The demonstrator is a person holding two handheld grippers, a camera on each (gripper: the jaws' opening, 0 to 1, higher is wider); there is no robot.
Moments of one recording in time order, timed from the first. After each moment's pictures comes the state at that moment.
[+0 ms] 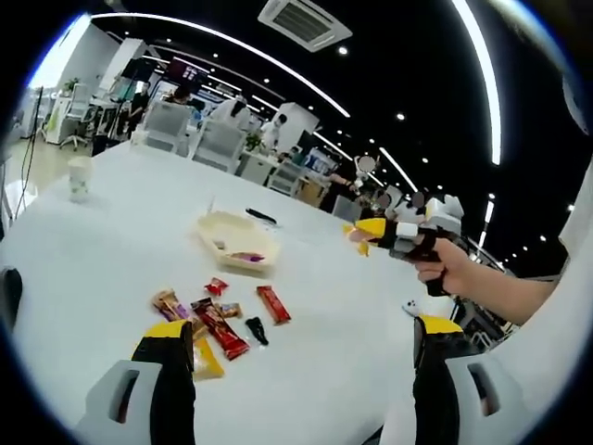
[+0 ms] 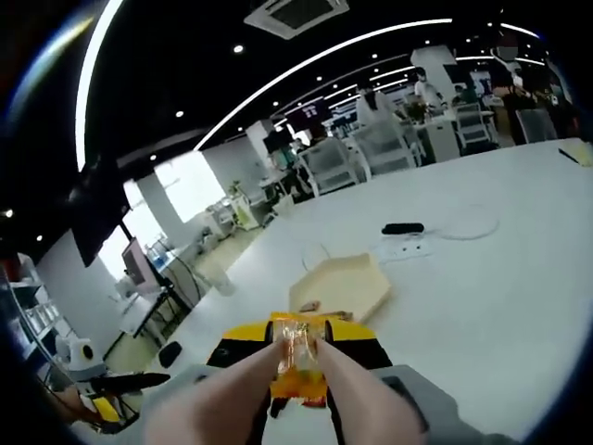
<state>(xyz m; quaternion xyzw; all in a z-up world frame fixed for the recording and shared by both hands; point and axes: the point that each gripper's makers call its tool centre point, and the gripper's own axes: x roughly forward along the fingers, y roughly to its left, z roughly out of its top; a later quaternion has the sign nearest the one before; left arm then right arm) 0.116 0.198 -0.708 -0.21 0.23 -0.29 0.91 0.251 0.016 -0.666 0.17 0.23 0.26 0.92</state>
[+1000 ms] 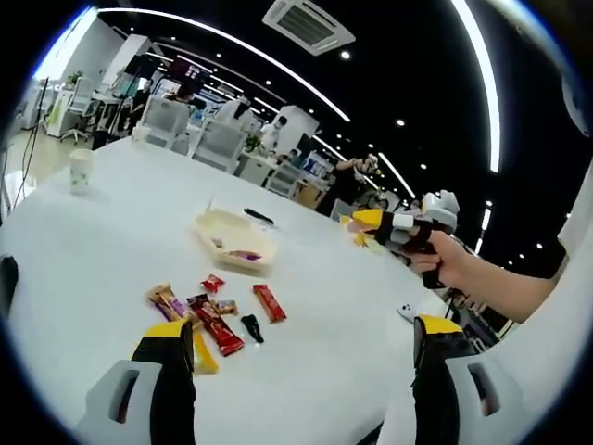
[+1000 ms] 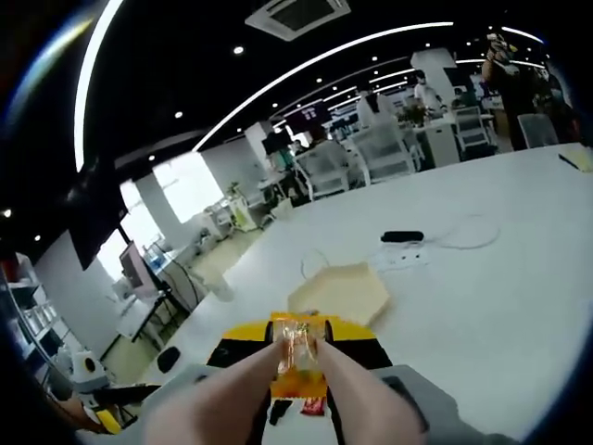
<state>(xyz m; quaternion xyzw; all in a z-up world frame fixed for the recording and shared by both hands) 0.114 0.196 -0.712 -0.23 0.23 -0.29 0.90 0.264 0.014 -0.658 0.16 0.24 0.26 0.92</state>
